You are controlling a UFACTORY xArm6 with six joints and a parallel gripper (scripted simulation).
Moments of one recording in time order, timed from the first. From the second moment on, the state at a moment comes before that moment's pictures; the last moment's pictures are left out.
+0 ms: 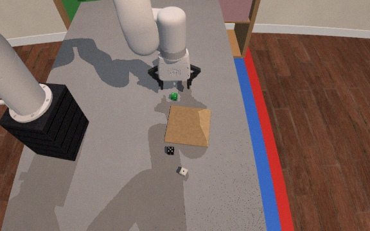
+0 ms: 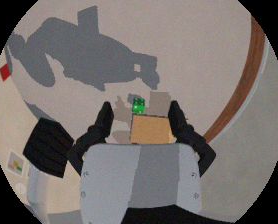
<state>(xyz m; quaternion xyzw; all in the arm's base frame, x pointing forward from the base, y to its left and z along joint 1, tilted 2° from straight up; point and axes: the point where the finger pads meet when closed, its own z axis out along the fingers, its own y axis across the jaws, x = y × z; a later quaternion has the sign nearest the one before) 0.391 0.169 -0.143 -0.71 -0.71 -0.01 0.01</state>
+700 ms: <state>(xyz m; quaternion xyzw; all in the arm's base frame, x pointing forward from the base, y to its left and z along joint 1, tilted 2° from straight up) 0.393 0.166 -0.069 -0.71 -0.71 -0.02 0.01</state>
